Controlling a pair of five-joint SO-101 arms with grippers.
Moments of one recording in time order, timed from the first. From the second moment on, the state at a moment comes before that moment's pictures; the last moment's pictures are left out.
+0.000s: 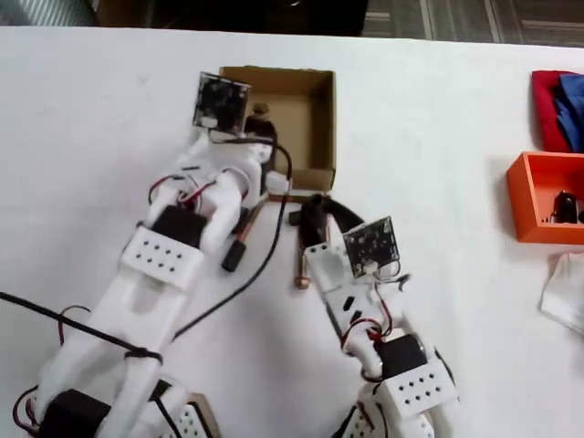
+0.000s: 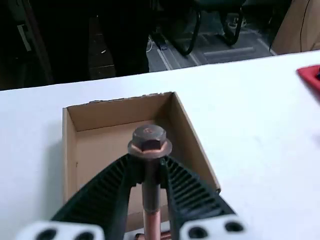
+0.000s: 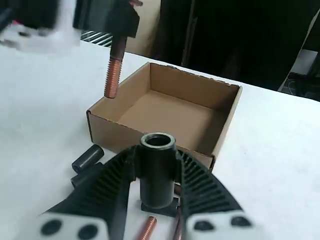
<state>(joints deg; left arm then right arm) 14.6 -27.5 37.9 21.0 11.1 -24.1 -78.6 91.5 8.6 5.0</state>
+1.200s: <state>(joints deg) 30.2 -38.9 60.9 -23.8 1.6 -20.7 -78.6 95.6 0.8 5.0</state>
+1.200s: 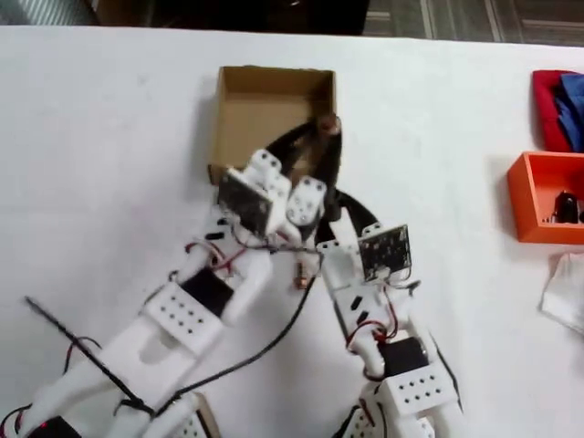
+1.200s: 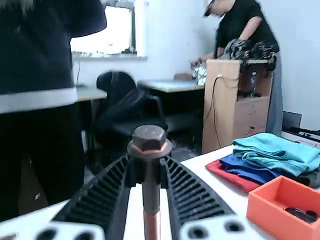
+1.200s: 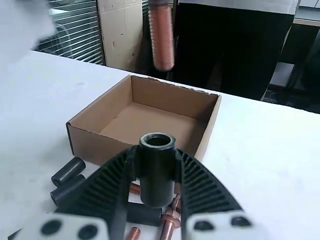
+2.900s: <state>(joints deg) 27.3 -35.4 55.0 -9.8 17.5 -20.0 -68.3 87.6 -0.5 5.0</state>
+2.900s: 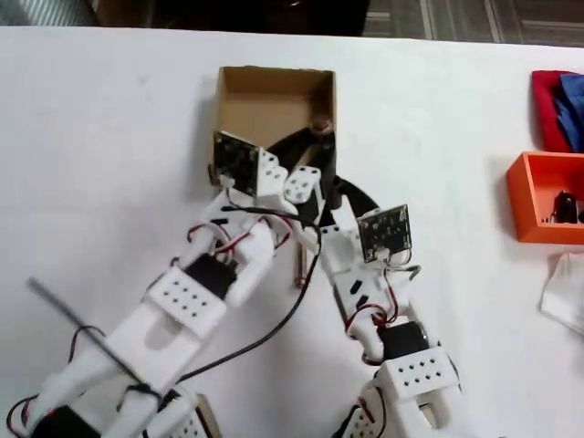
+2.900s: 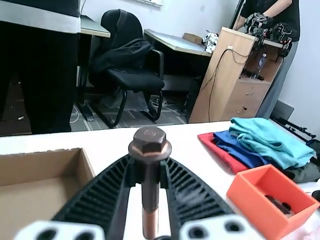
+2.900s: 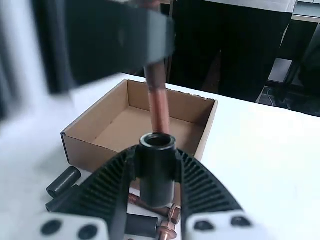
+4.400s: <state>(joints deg) 29.3 -27.5 41.5 10.2 17.9 -19.3 -68.2 87.6 -0.5 5.0</state>
